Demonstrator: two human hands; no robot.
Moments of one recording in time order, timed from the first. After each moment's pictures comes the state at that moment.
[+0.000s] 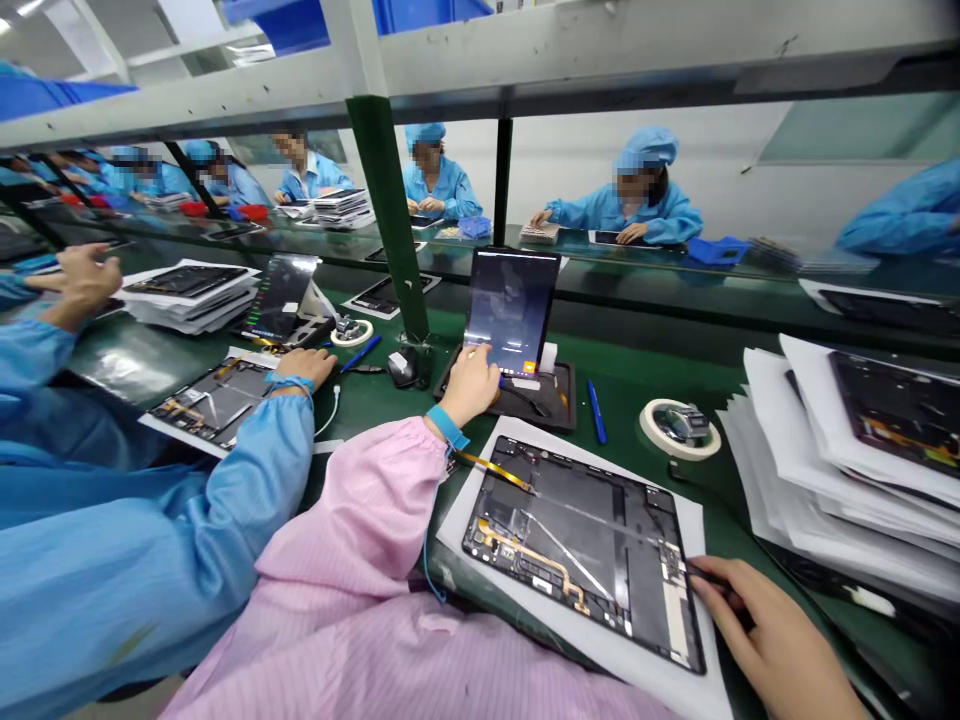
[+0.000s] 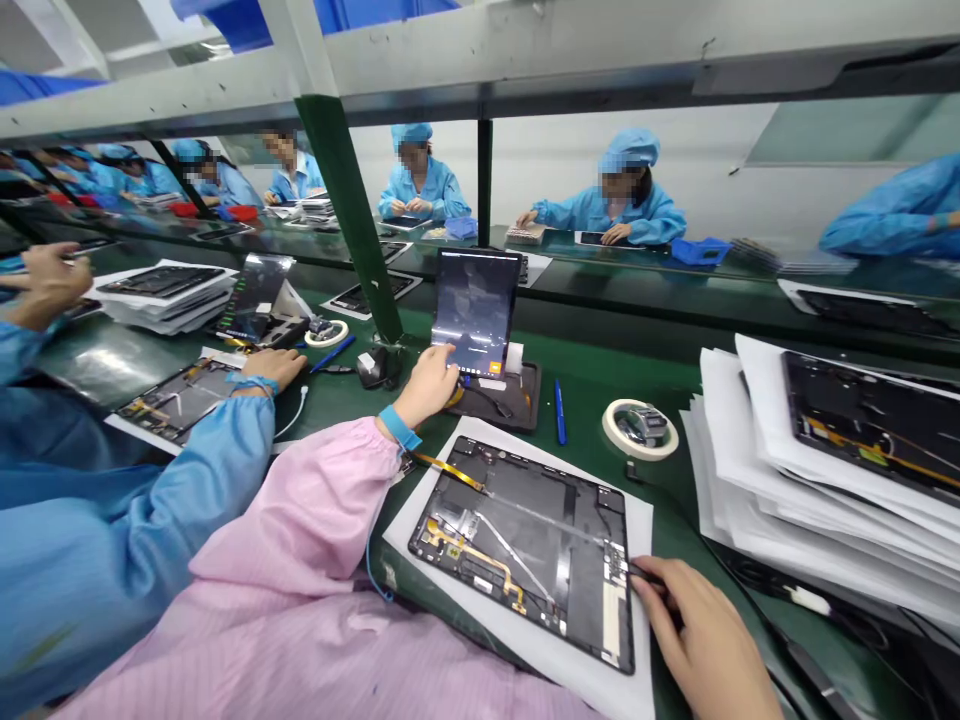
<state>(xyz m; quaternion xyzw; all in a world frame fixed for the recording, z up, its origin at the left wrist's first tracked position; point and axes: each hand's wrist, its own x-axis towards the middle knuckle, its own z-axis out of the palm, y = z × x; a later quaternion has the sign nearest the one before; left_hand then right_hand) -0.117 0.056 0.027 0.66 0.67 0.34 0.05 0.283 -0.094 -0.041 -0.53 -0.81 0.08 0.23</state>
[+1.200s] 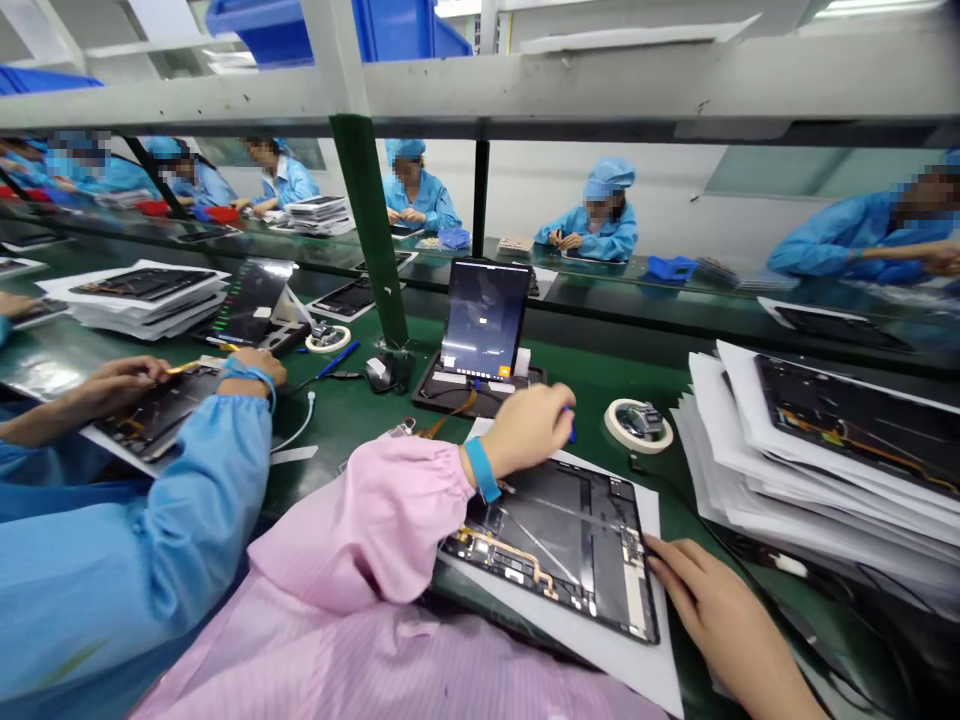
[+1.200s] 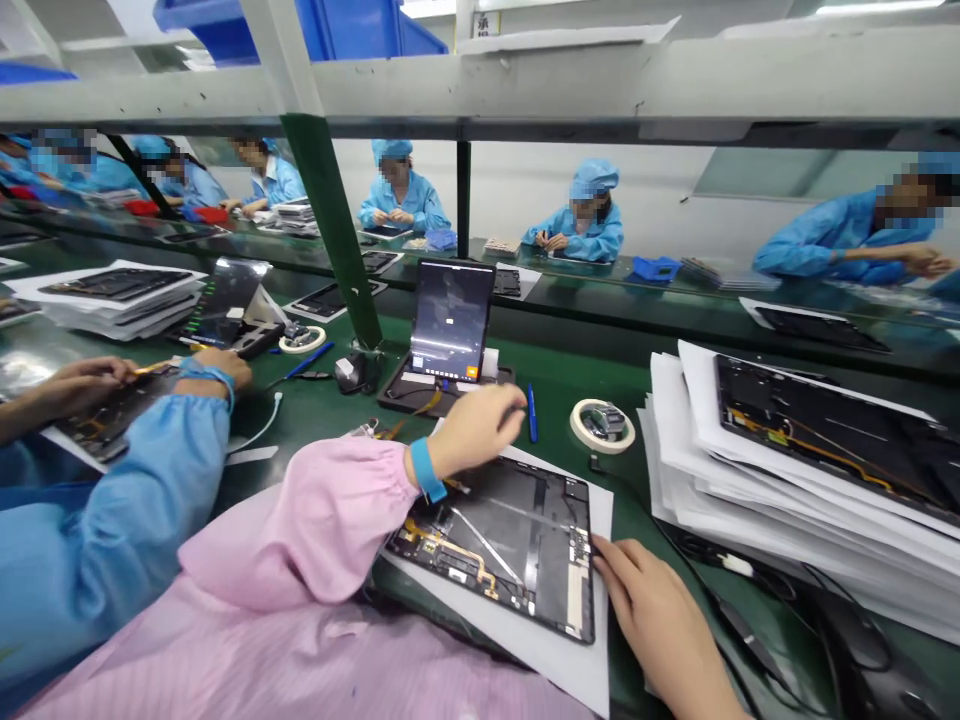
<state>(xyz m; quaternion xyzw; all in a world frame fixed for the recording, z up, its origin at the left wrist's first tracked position) -0.015 0.010 0.055 0.82 0.49 0.30 0.02 0.273 -0.099 -0.025 -0.48 -0.86 -0.03 0.20</state>
